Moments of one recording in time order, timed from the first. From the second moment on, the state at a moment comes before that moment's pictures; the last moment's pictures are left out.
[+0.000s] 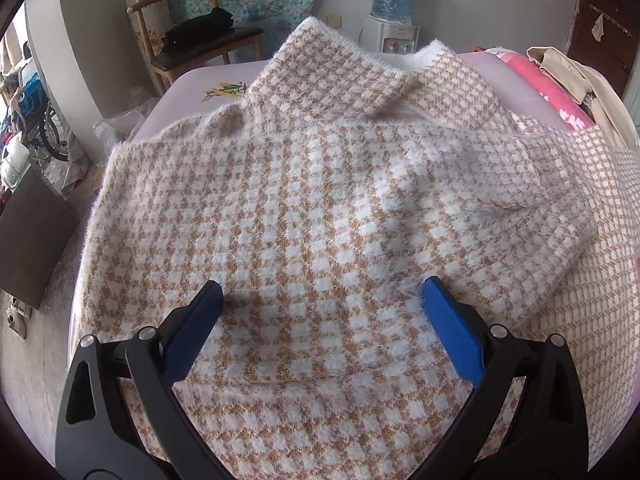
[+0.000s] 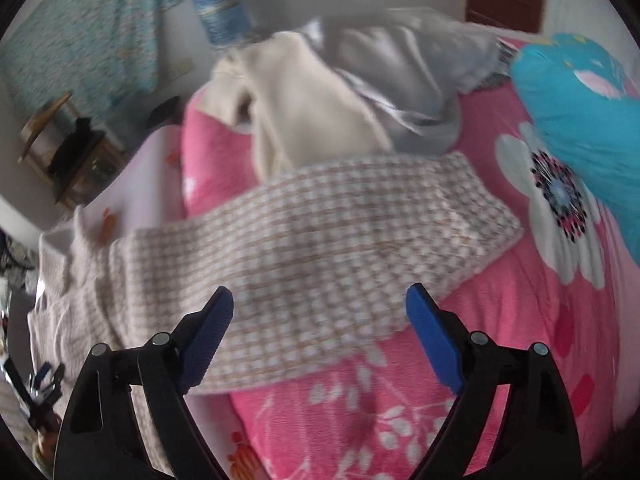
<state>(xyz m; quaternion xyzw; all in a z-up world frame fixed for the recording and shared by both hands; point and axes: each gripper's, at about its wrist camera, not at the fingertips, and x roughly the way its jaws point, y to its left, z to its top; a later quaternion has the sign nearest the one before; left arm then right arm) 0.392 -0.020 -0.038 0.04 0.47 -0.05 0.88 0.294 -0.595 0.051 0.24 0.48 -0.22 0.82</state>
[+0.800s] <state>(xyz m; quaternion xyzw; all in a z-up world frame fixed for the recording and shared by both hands) 0.390 -0.026 -0.034 0.07 0.46 -0.04 0.88 0.291 -0.705 -0.019 0.35 0.45 -0.32 0.76</state>
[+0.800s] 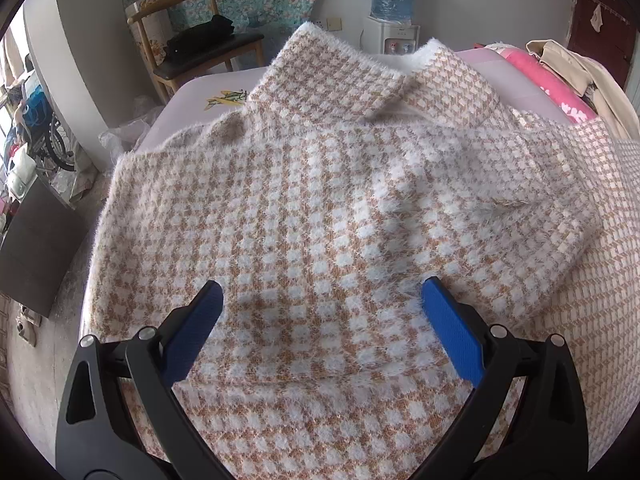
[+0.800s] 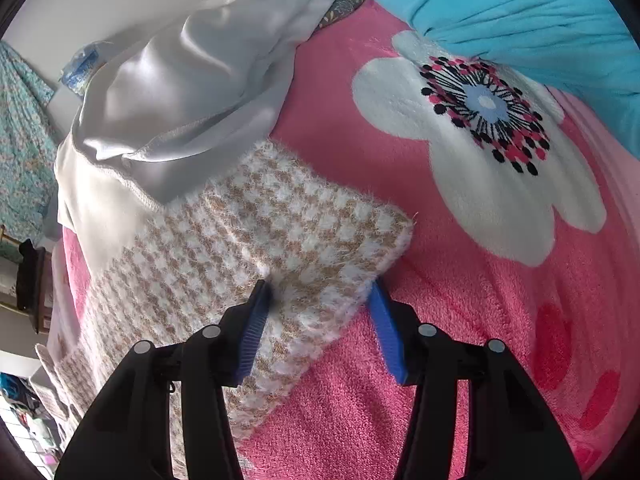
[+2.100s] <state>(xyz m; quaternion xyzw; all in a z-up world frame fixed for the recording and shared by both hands) 0.393 -0.020 -0.036 0.04 0.45 -0.08 0.89 0.319 -0.456 0.231 0.15 0.25 -0.17 0.94</state>
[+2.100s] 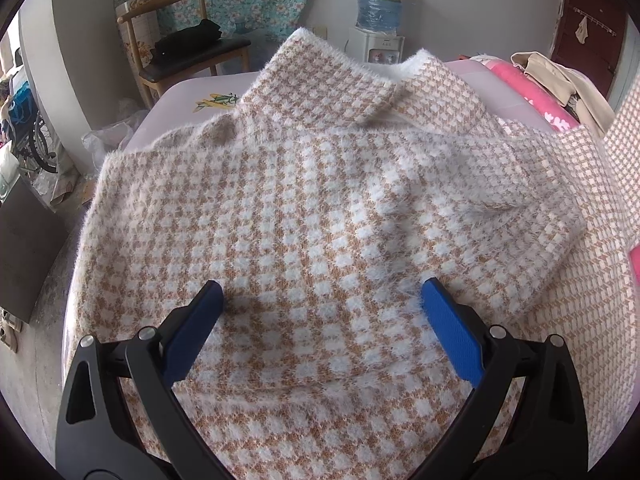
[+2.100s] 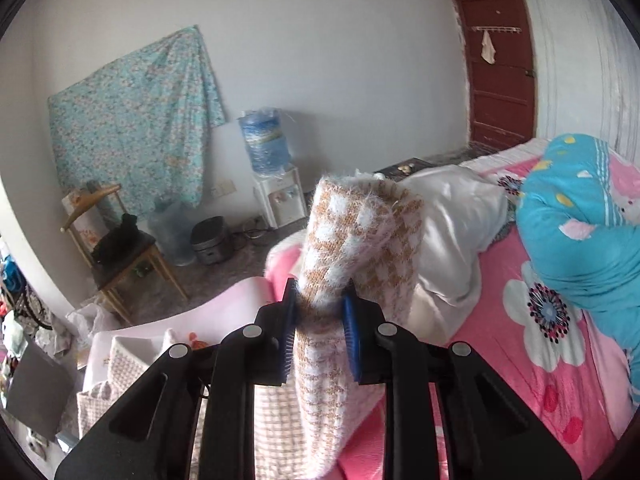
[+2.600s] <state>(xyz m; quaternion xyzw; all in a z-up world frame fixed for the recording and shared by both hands) 0.336 0.053 0.030 0.02 0.41 -0.10 0.91 0.415 -0.182 0.176 0.12 0.35 0.17 0.91</state>
